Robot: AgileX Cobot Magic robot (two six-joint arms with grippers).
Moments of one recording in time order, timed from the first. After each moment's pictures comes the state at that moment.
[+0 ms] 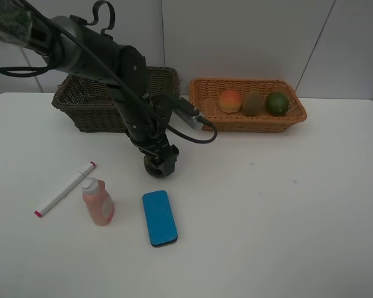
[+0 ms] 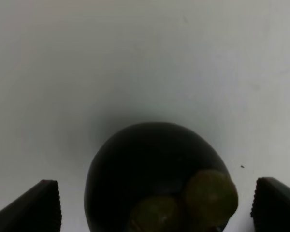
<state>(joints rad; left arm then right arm) -0.58 2.12 -1.37 -0.12 0.64 0.41 0.00 0.00 -0.53 0.07 1.06 -0.12</state>
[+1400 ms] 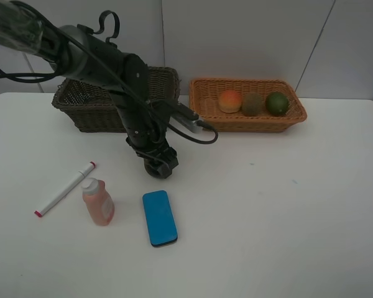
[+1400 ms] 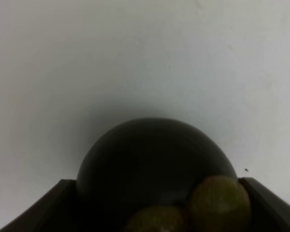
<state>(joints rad) -0.58 2.15 -1.37 -0.12 0.65 0.35 0.00 0.00 -0.53 0.07 1.06 -0.12</state>
